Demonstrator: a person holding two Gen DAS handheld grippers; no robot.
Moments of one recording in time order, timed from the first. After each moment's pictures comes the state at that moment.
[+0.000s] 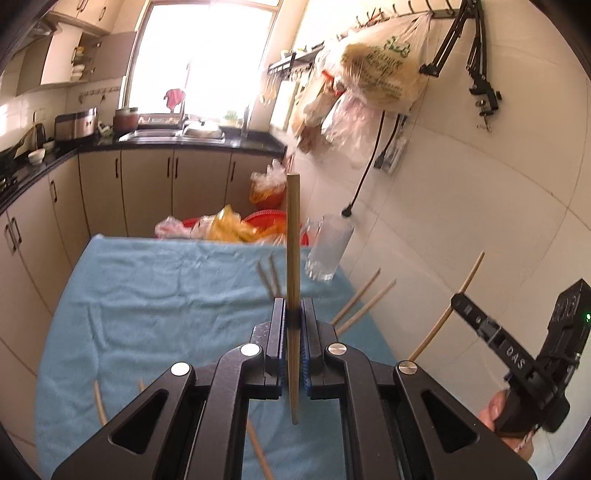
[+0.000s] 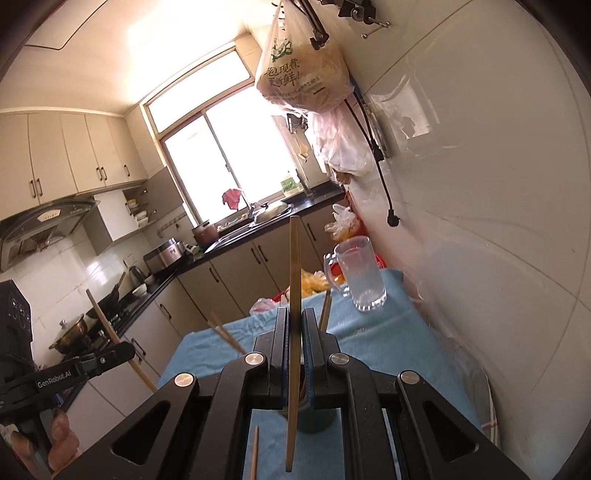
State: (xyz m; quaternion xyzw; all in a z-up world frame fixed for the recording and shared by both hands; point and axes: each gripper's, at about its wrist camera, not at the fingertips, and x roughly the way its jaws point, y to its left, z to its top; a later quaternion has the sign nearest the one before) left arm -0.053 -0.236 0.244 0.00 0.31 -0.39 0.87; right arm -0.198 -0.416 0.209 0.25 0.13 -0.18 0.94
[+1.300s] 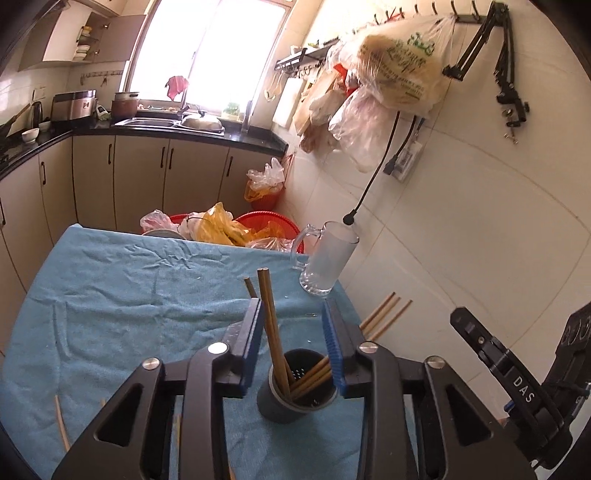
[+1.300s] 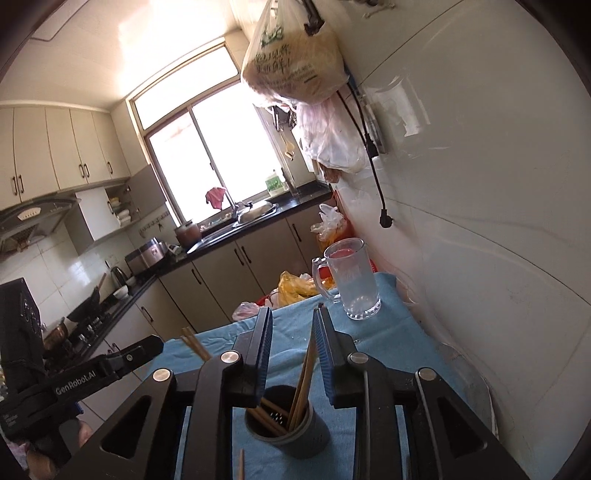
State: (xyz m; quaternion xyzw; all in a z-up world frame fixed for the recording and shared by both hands) left arm -0.012 -0.269 0.212 -0.04 0.32 -0.40 0.86; right arm -0.162 -0.430 0.196 0.25 0.14 -0.21 0.94
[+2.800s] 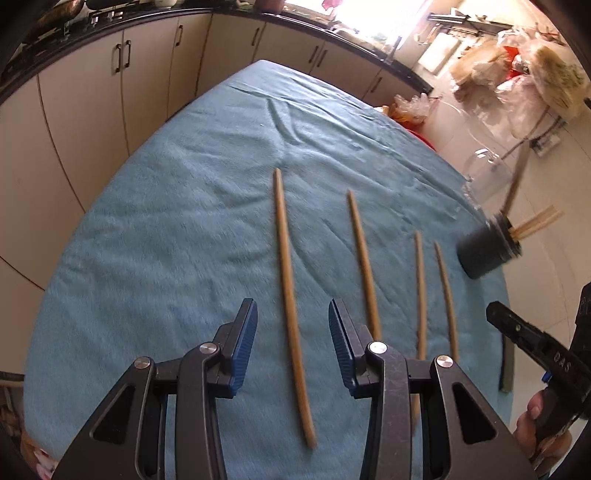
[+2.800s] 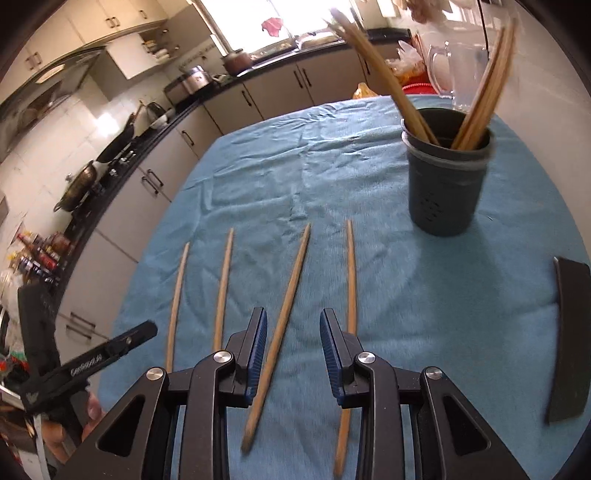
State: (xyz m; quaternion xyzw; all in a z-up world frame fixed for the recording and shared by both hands) left arm -0.015 -0.015 0.040 -0.08 0.52 -0.20 0.83; right arm -0.080 -0.271 0.060 0.24 0.44 -0.04 0.87
